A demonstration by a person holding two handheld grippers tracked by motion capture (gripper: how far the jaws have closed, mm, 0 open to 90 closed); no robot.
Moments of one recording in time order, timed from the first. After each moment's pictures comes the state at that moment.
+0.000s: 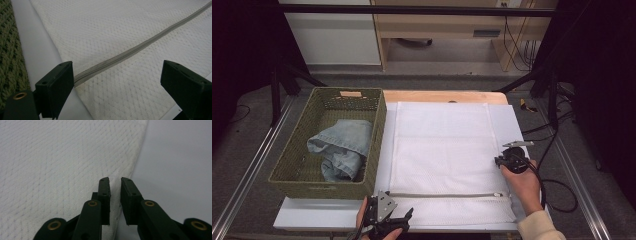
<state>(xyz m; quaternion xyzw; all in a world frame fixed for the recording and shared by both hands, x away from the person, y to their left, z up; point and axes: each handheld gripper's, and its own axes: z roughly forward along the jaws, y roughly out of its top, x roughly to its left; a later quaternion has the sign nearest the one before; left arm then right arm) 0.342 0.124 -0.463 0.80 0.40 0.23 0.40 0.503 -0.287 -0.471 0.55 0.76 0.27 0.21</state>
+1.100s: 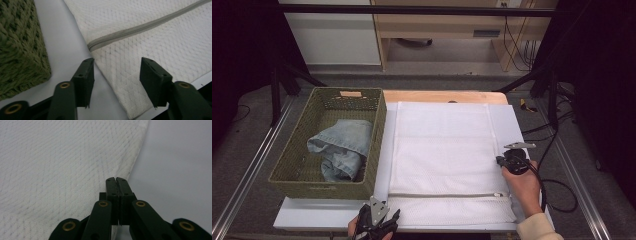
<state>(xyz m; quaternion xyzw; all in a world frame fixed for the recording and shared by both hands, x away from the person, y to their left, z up) 0.331 0.141 -0.479 0.79 0.45 0.22 0.34 0.499 -0.290 -0.472 0.55 0.75 0.29 0.22</state>
